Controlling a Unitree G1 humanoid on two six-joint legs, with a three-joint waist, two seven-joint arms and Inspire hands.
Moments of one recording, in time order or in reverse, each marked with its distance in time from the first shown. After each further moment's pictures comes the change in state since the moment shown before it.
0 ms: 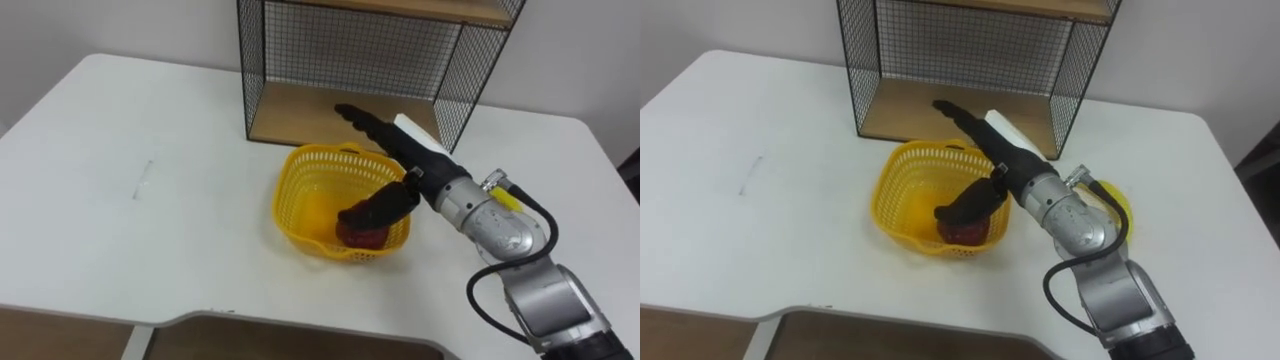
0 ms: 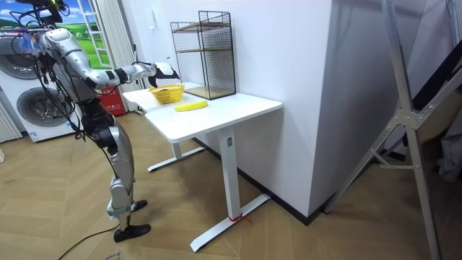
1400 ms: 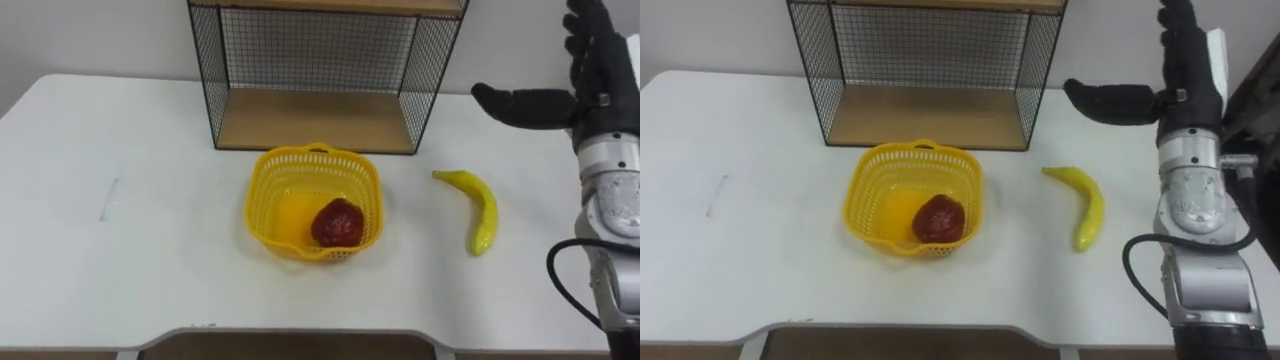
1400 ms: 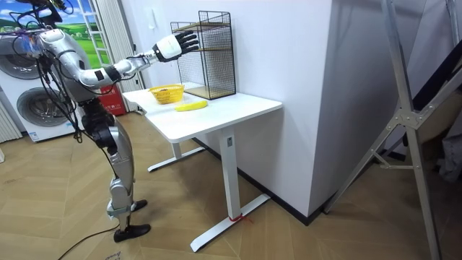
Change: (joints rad) left arm 0.057 -0.005 0.085 -0.008 0.028 -0.016 0.007; right arm -0.001 -0.049 -0.401 0.093 0.285 -0.058 -0.488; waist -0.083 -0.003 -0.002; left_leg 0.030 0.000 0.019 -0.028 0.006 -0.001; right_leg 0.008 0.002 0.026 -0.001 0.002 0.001
